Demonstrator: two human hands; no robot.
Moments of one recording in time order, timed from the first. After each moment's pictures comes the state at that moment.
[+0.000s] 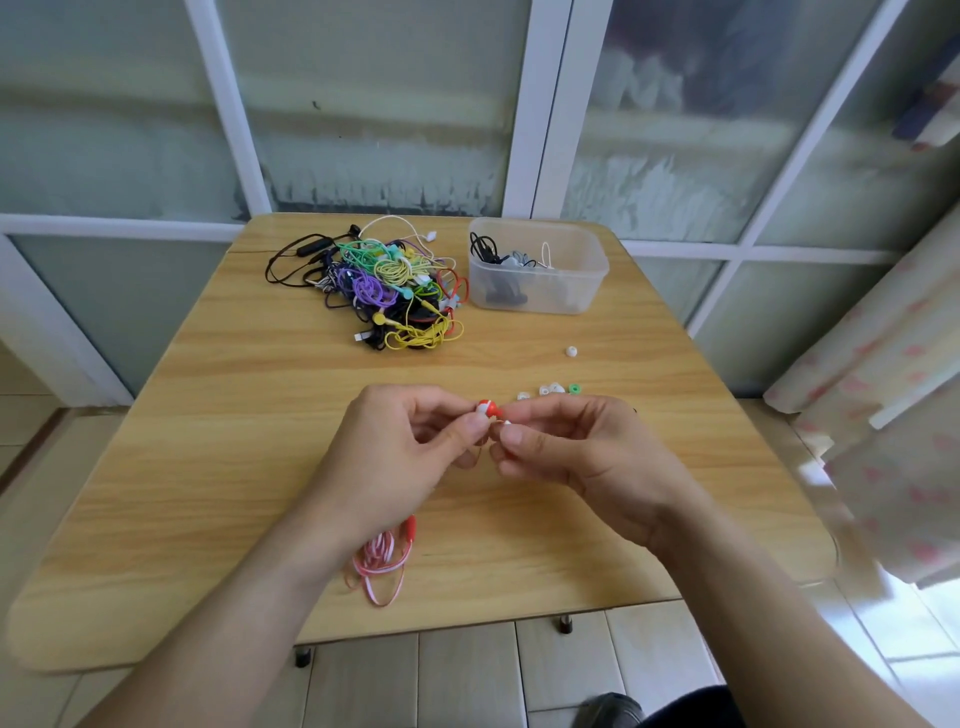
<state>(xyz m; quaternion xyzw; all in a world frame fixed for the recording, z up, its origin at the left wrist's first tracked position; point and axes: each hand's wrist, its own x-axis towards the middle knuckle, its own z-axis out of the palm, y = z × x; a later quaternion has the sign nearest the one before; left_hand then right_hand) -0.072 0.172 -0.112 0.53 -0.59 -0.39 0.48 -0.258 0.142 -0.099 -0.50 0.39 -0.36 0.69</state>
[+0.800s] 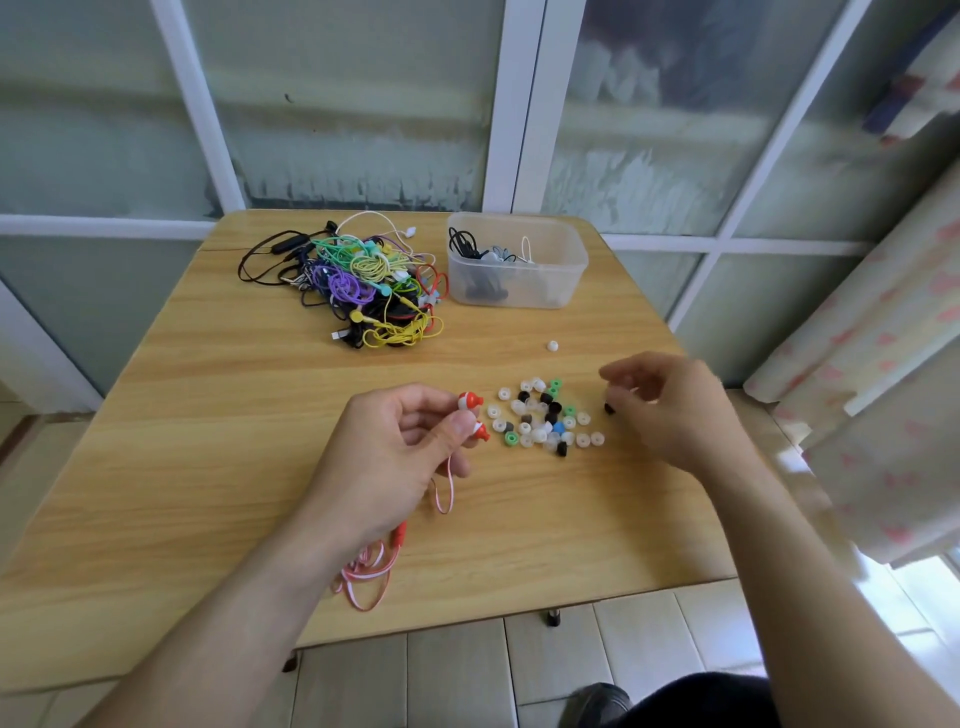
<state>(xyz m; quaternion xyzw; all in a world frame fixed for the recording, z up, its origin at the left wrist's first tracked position) -0.087 0.171 -0.115 0.54 -0.51 -0.45 0.49 -0.329 0.097 -0.105 -0.66 0.66 -0.29 0.20</state>
